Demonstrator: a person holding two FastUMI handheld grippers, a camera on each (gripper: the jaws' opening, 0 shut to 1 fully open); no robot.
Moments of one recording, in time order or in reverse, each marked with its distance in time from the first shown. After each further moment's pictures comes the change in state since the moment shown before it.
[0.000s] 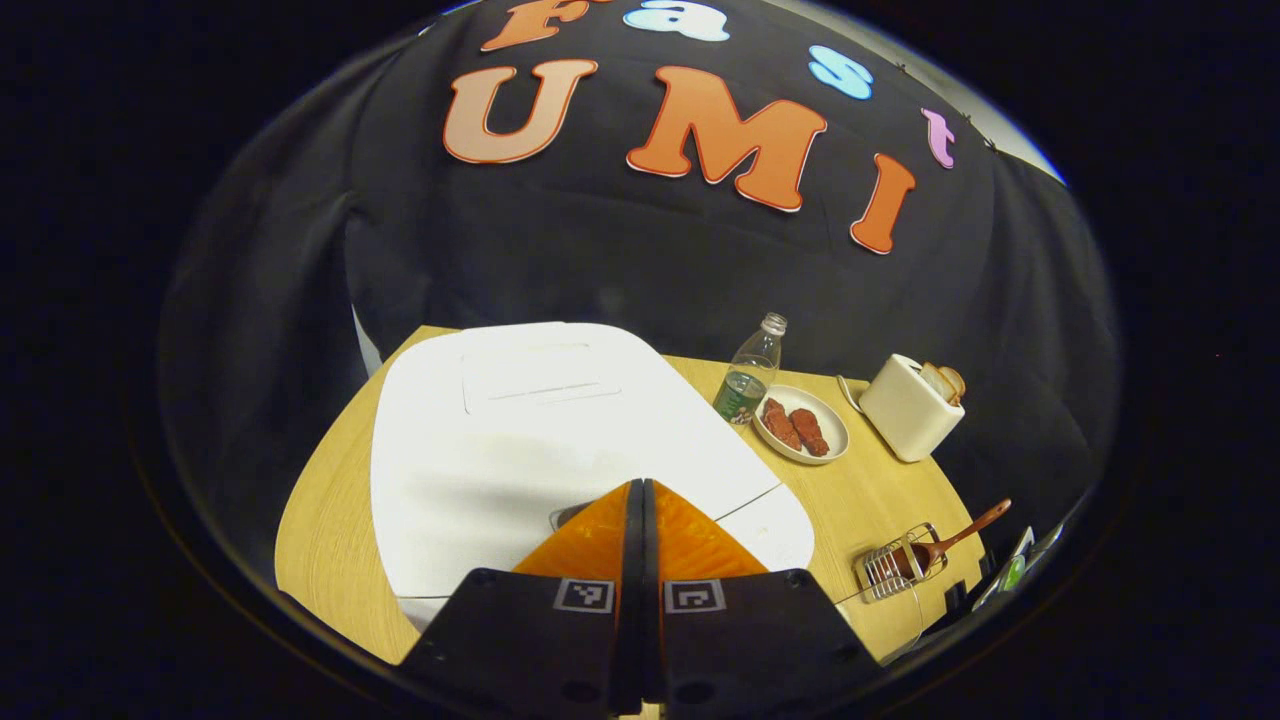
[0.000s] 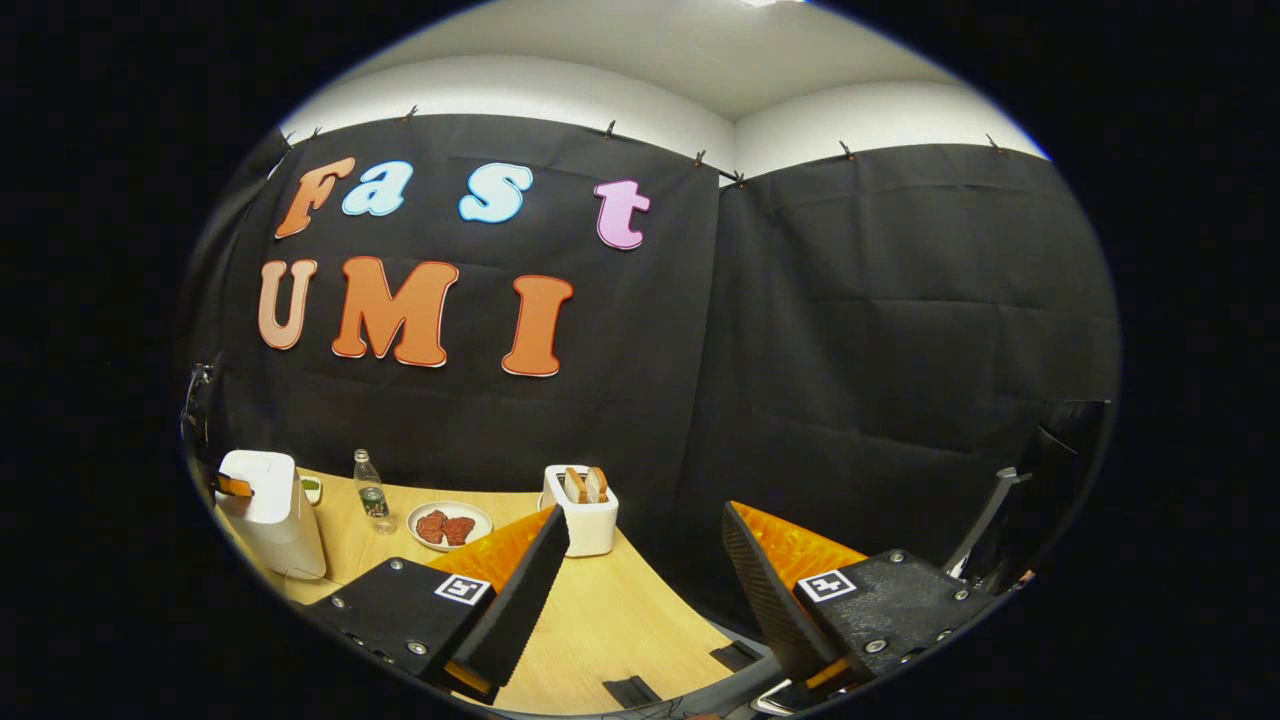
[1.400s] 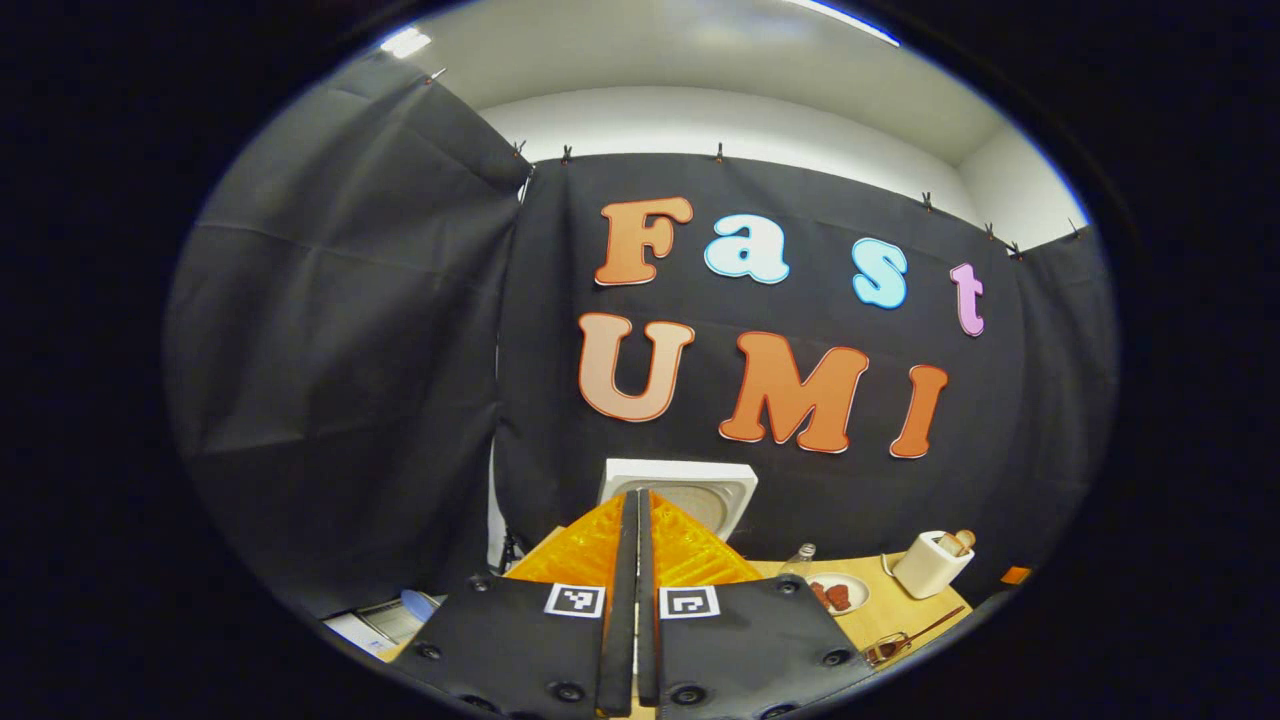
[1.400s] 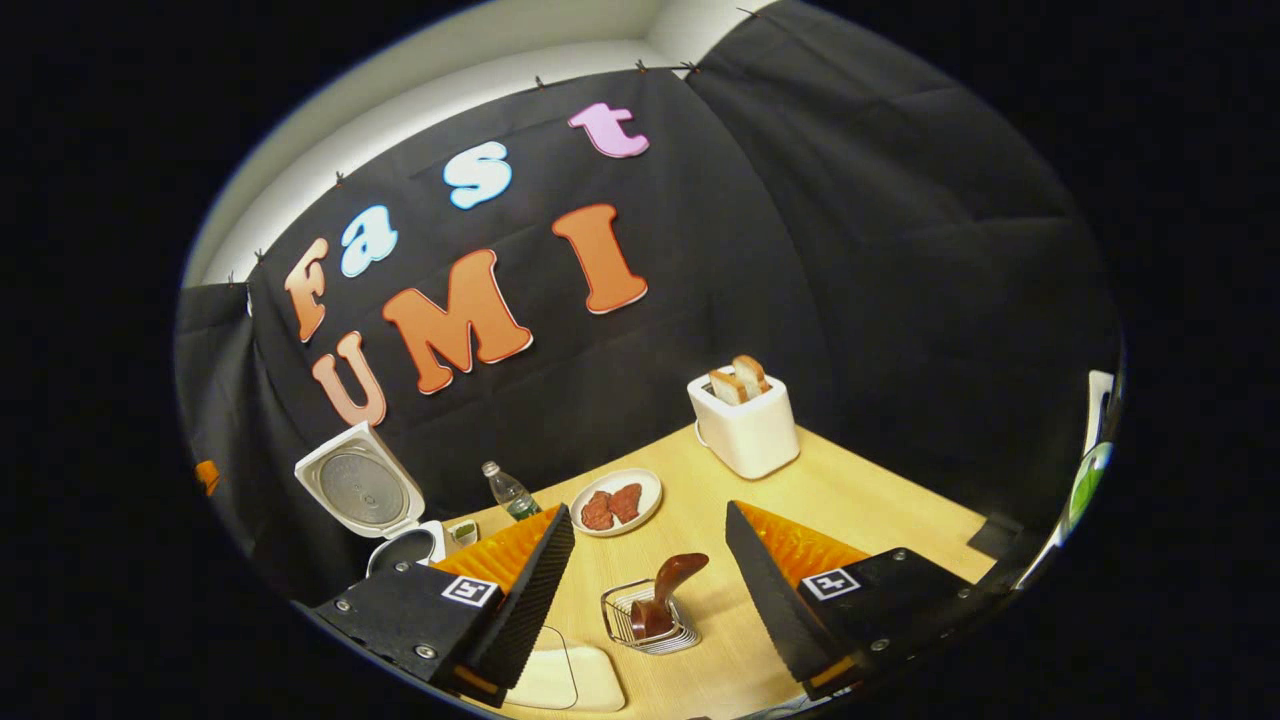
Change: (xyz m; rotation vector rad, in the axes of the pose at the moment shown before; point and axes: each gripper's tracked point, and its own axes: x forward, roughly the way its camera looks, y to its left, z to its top) left arm -0.282 0.057 0.173 -0.006 -0.629 0.330; right arm 0.059 0.144 -0.126 0.498 0.265 0.311
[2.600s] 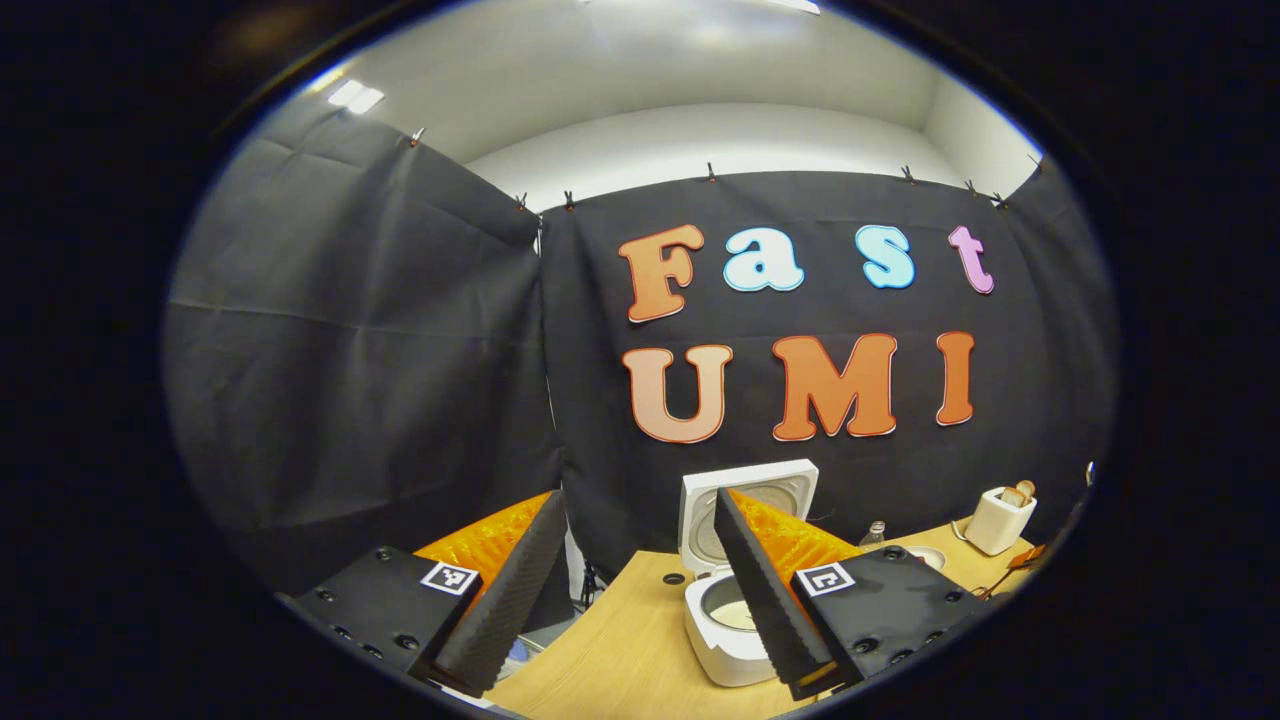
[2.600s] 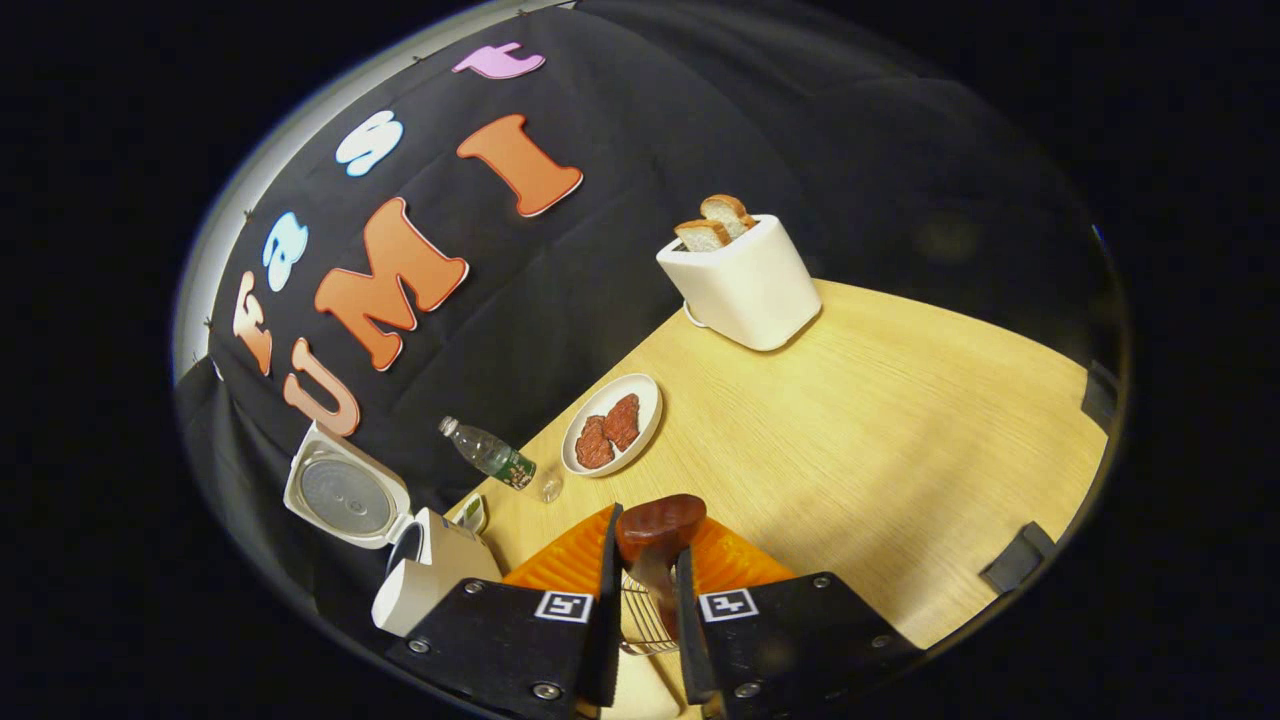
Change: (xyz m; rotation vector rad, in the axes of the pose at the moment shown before) left arm -0.047 0.045 0.018 0.159 -0.065 0.080; right arm 0.097 -0.002 -0.098 0.238 0.244 0.011
